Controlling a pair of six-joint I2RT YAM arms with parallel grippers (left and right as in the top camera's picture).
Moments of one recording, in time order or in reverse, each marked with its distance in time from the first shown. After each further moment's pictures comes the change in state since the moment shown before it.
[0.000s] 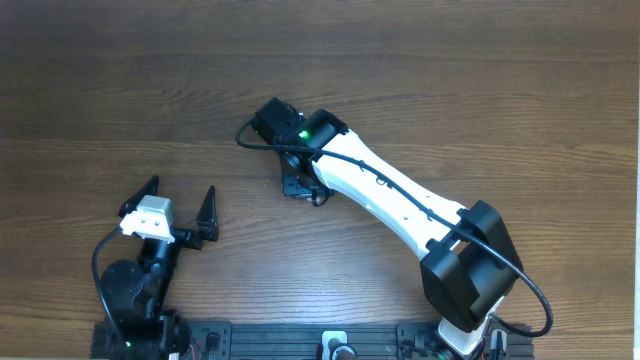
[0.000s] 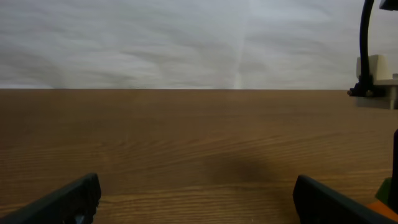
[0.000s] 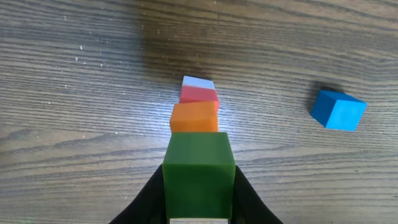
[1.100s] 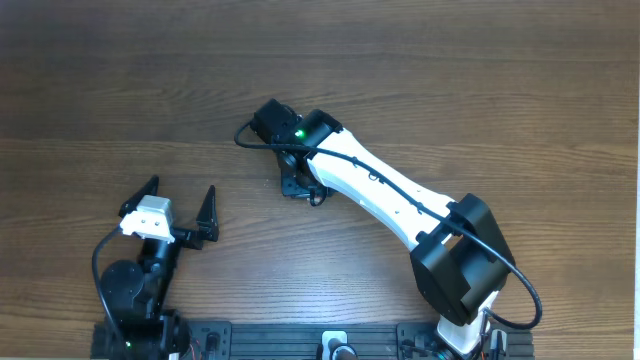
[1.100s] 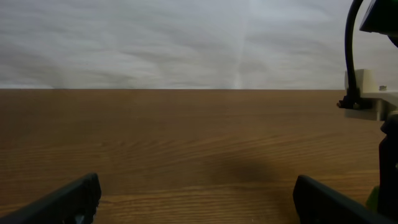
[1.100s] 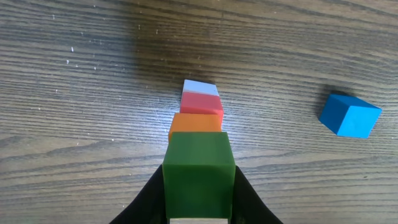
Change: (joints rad) left arm 0.000 0.000 0.000 0.000 0.000 0.000; right arm -0.001 0.038 -0.002 0.016 -0.007 0.000
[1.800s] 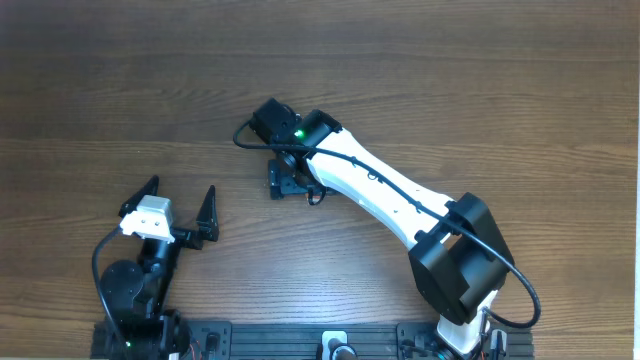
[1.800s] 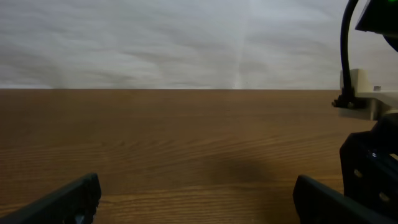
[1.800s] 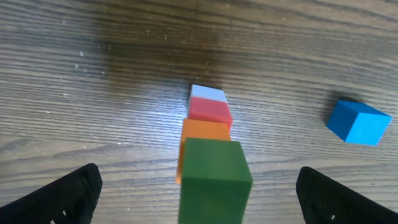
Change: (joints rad) left arm 0.000 0.000 0.000 0.000 0.000 0.000; right arm 0.000 0.003 0.000 0.029 -0.007 -0.008
